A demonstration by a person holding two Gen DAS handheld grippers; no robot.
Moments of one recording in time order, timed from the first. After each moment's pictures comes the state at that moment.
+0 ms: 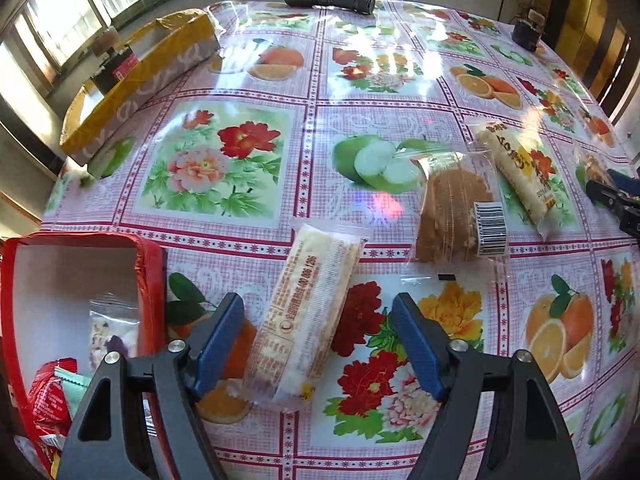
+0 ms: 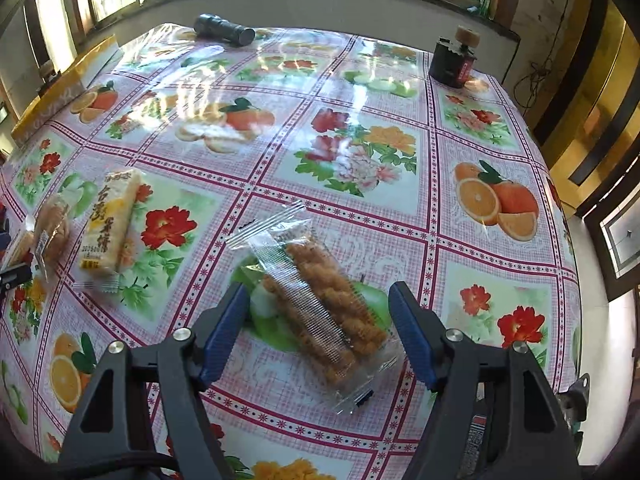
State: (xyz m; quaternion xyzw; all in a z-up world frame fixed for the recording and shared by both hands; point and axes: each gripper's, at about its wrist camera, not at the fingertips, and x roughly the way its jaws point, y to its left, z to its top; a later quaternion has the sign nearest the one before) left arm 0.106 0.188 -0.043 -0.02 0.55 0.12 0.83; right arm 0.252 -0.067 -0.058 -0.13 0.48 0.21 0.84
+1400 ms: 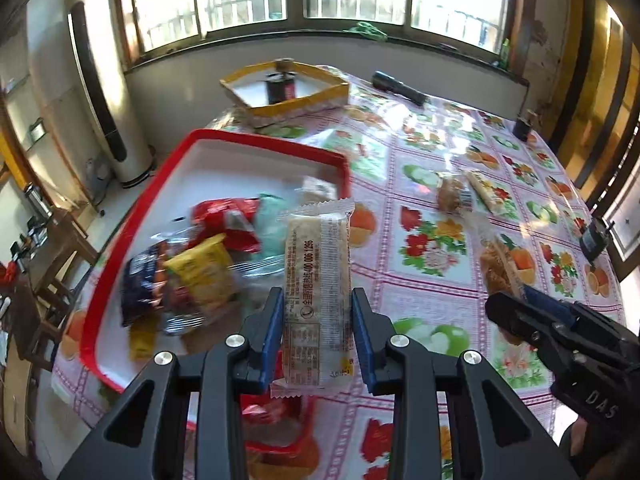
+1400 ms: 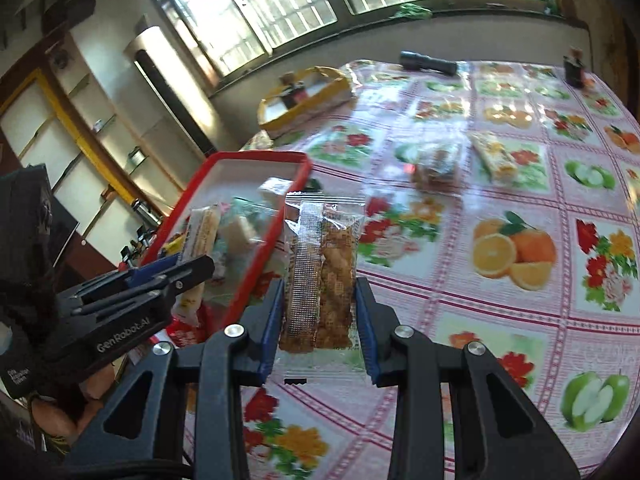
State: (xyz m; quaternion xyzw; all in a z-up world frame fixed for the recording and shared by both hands) left arm -0.105 0.210 0.043 -0.10 0.41 0.21 0.88; right arm -0.007 0.050 0.017 0.05 0.42 0.42 0.80
